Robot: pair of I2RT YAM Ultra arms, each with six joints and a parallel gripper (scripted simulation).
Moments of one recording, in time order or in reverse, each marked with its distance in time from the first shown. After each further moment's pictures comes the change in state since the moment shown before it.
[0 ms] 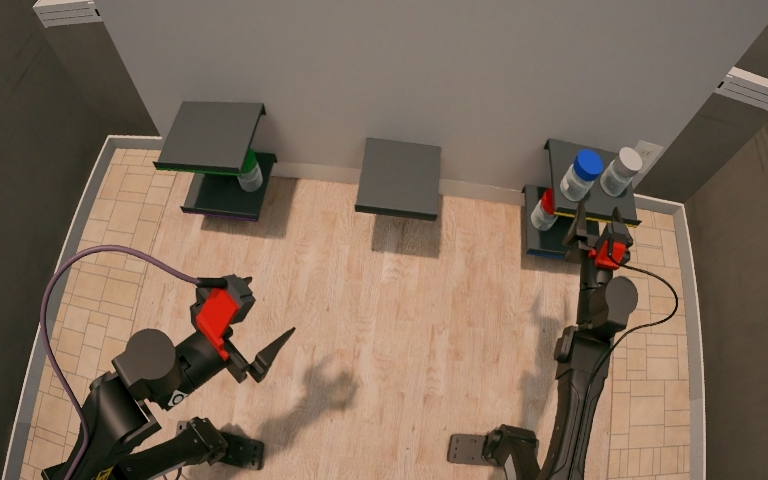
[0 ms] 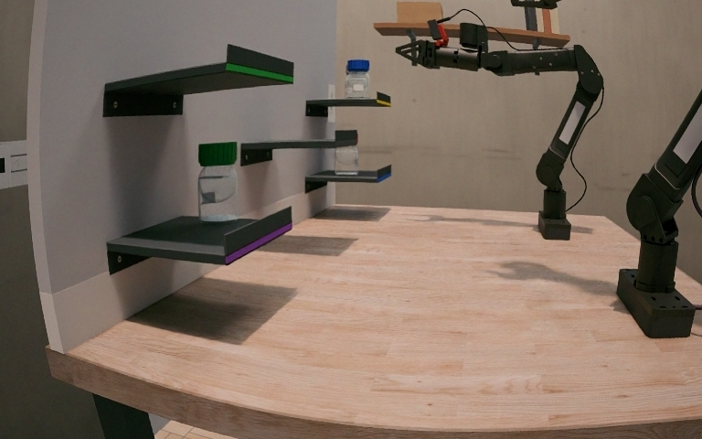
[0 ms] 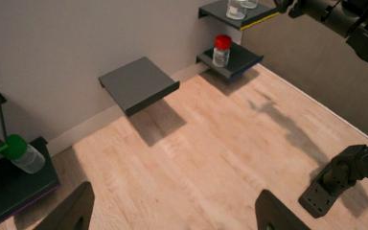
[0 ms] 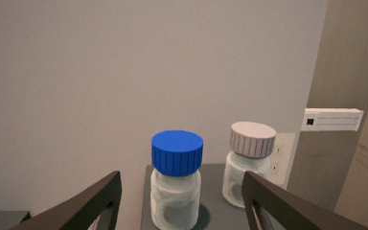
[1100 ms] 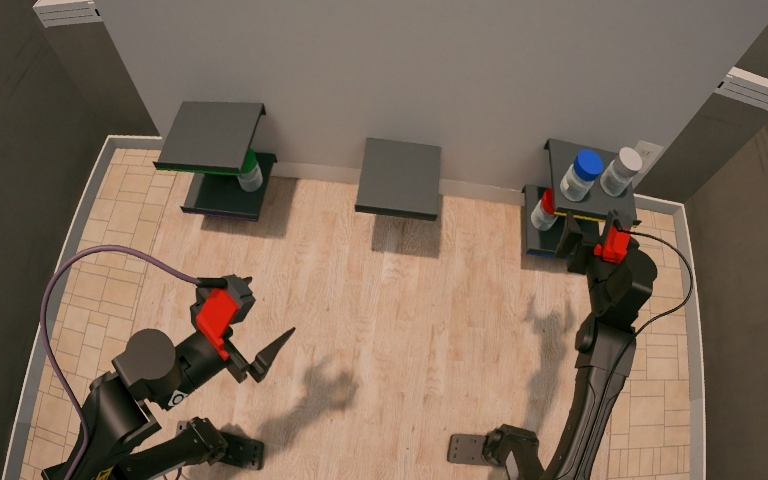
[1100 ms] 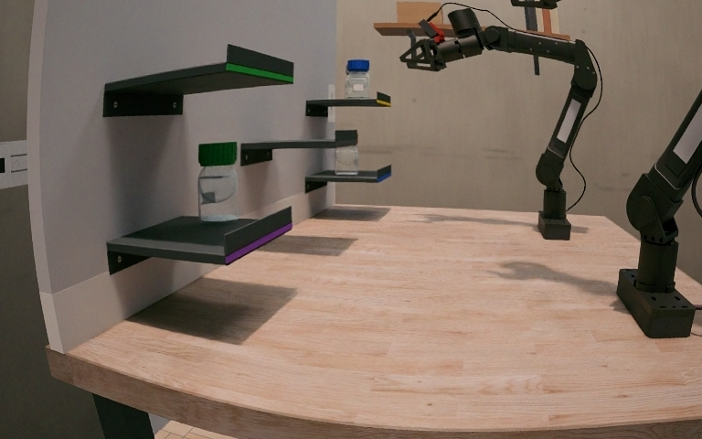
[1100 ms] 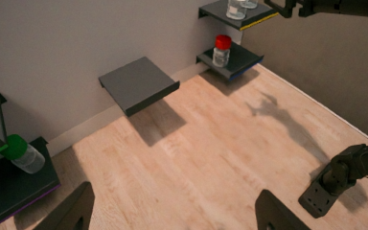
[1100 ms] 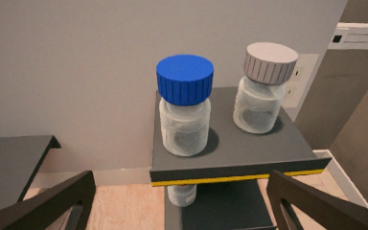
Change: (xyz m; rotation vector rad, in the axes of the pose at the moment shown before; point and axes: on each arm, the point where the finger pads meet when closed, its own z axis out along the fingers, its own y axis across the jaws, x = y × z) left arm 0.000 0.000 0.000 0.000 0.000 0.000; right arm 0.027 0.002 -0.015 -0.041 0.400 0.059
